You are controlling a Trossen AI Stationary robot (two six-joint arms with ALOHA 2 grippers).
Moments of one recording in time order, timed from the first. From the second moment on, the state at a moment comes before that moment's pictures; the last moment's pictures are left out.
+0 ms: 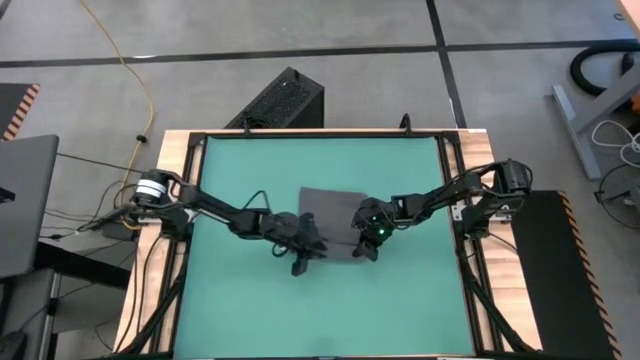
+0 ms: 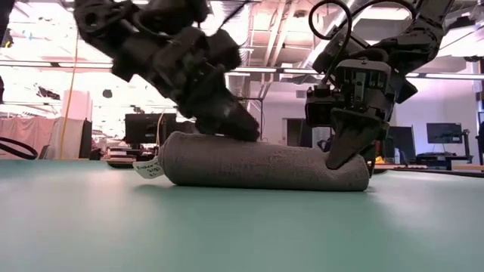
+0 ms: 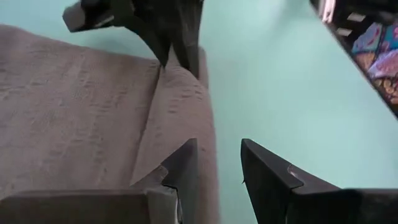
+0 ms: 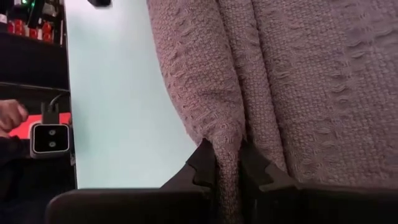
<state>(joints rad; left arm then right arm) -0.10 1.77 0.80 0.49 0.10 -0.21 -0.03 1.62 0.62 0.15 -0.44 0.61</state>
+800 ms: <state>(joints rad) 0.01 1.86 0.83 0.31 0.17 -0.25 -0.05 1.56 0.61 0.16 -0.43 0.70</state>
